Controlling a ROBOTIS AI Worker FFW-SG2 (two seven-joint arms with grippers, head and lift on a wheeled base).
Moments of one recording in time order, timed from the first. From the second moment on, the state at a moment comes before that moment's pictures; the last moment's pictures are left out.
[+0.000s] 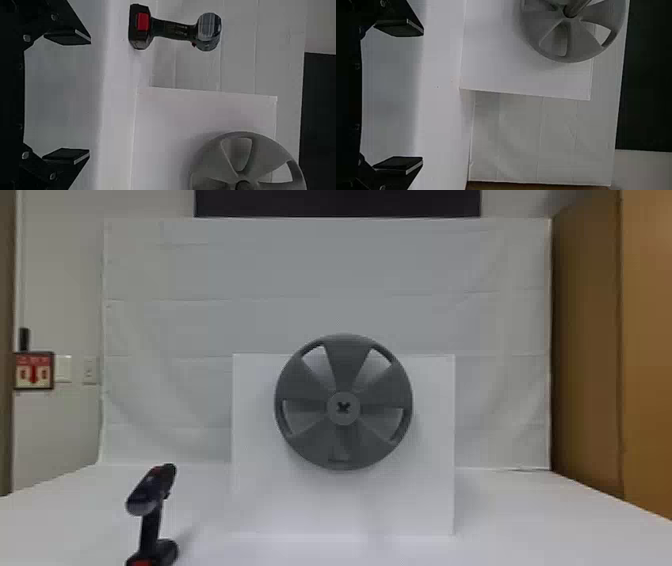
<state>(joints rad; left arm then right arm) 0.05 0.00 -0.02 -1.92 0.07 0.15 0.03 0.14 -0.15 0.01 -2.07 -0.06 0.17 -0.09</state>
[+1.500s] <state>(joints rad) -0.07 0.00 0.09 -2.05 0.05 0.37 0.04 0.14 -0.15 -0.01 -2.07 -0.05 0.18 -0.09</state>
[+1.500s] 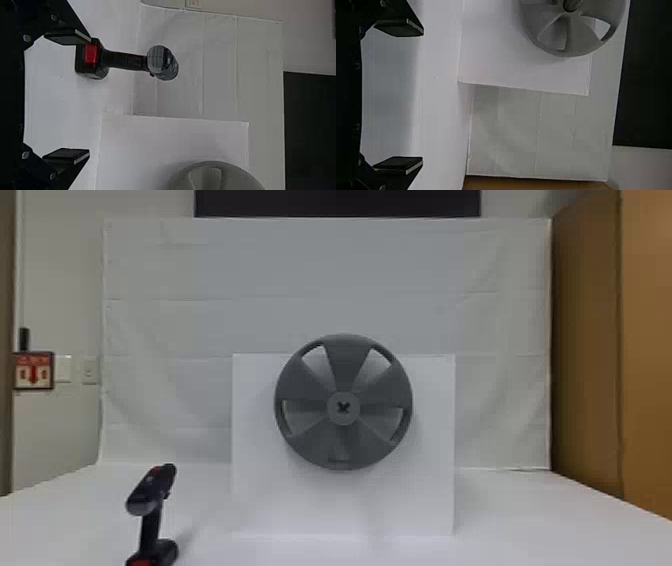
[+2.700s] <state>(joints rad) -0.38 0.05 0.23 -1.82 0.05 0.55 -0.10 0.13 -0.16 0.02 -2.07 -0.05 0.18 -0.09</state>
